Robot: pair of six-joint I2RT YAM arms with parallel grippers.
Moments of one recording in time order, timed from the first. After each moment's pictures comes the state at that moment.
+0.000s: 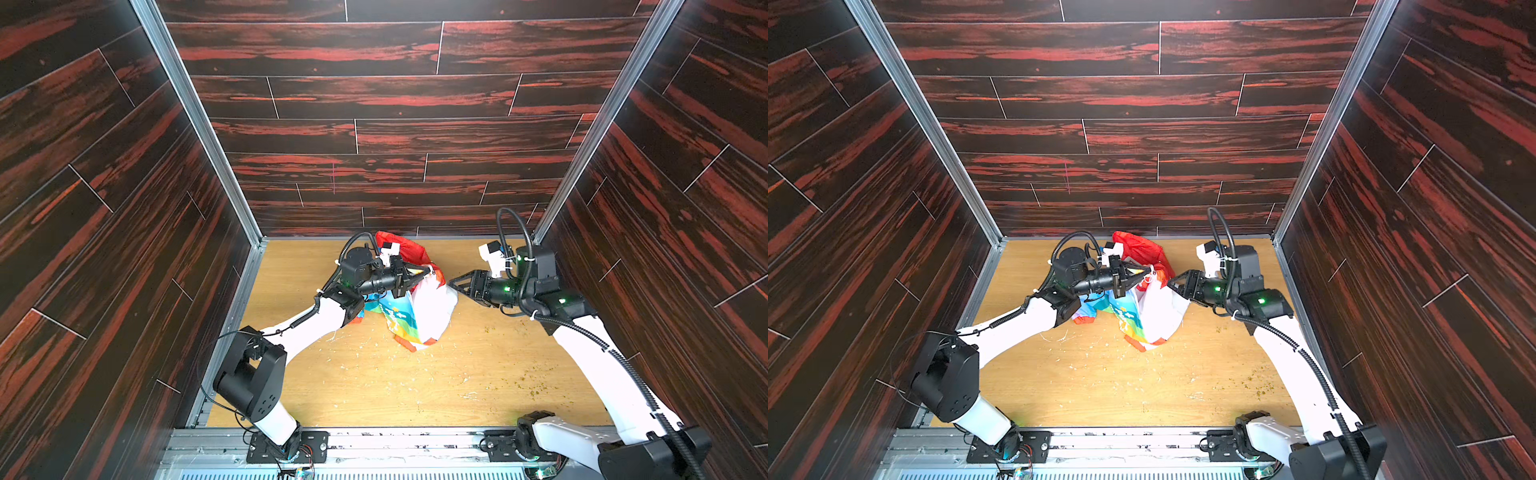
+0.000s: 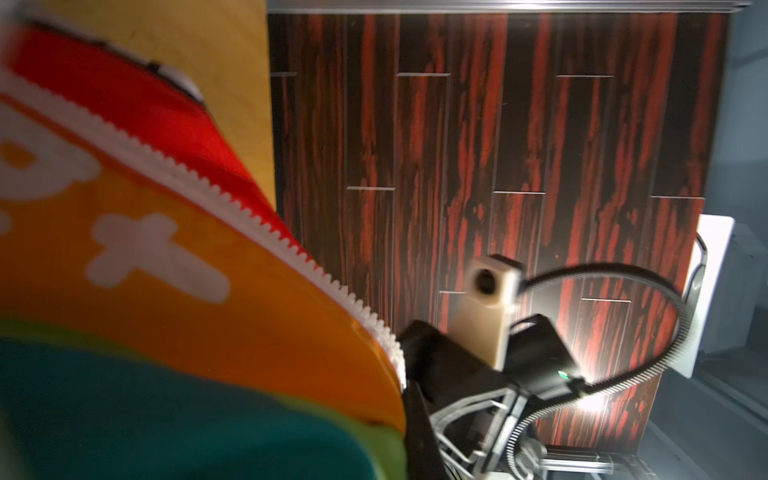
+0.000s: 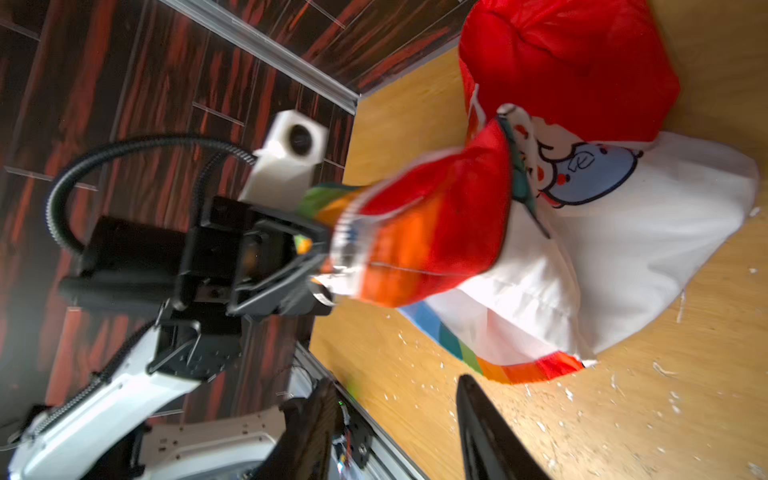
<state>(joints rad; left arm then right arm) -0.56 1.63 1.13 0.44 0.78 -1.54 0.35 1.18 1.27 -0.72 -0.59 0.55</state>
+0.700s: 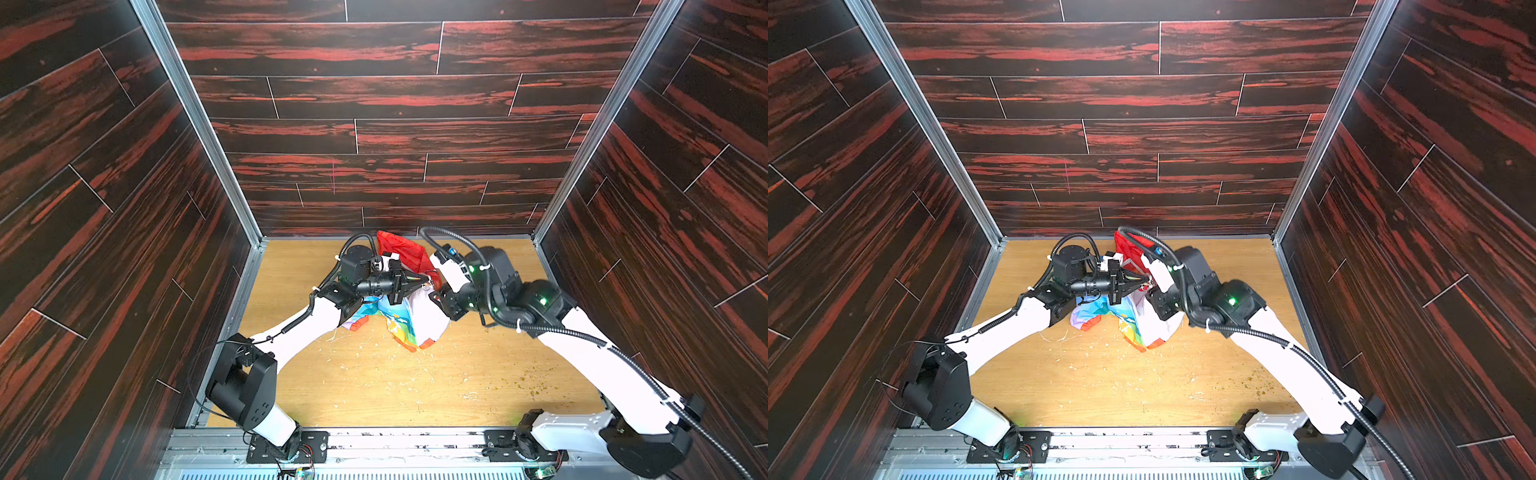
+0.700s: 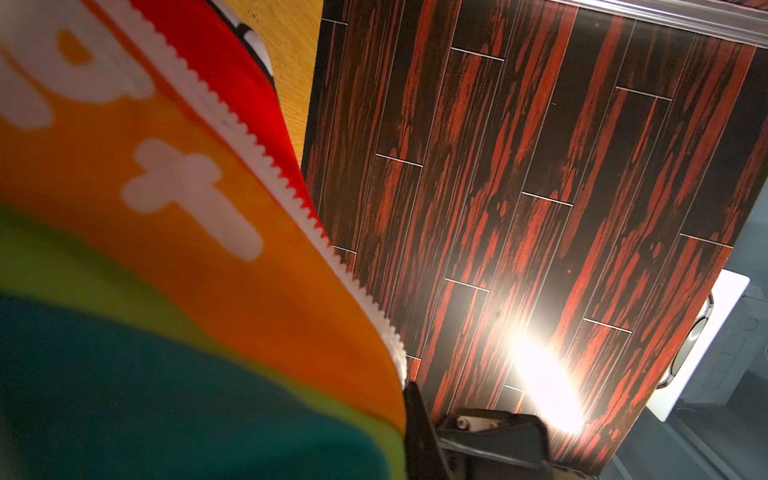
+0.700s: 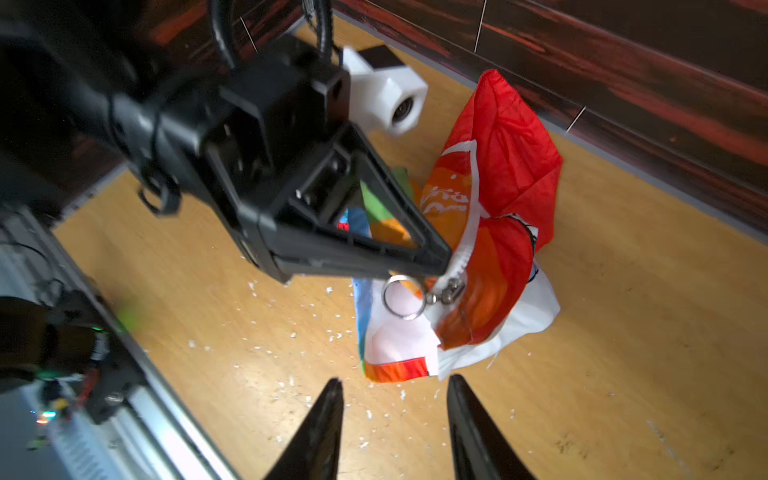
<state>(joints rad) -0.56 1.58 1.16 0.24 0.82 -1.62 0.80 1.24 1.44 -0.89 0.04 0.02</state>
